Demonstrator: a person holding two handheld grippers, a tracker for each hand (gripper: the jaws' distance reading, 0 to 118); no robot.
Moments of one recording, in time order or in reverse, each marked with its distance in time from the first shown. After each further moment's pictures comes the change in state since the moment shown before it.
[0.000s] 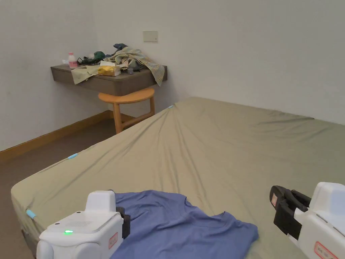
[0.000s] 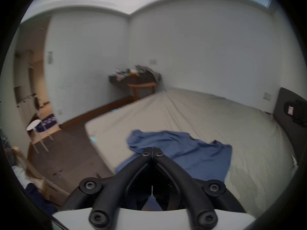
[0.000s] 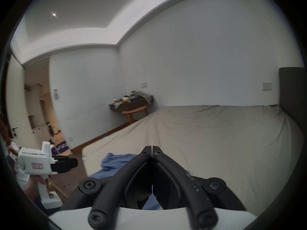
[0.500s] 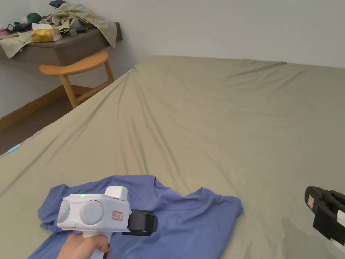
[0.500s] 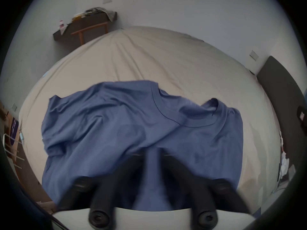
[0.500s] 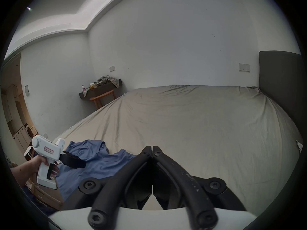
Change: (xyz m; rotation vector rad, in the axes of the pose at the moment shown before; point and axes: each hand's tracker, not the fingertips) left arm 0.028 -0.009 -0.226 -0.530 -0.292 -0.088; right arm 0.099 -0.055 -0.052 -0.148 -0.181 -0.069
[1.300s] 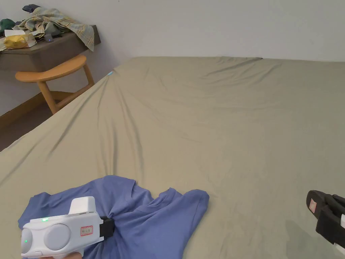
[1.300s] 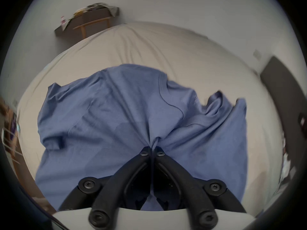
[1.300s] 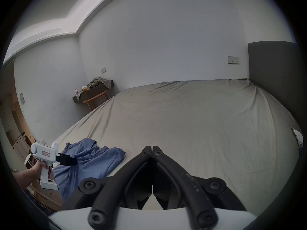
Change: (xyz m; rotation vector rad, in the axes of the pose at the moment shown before) left arm 0.002 -0.027 0.028 0.217 0.076 0.071; right arm 0.040 -0.014 0.043 -0.004 -0.053 -0.083
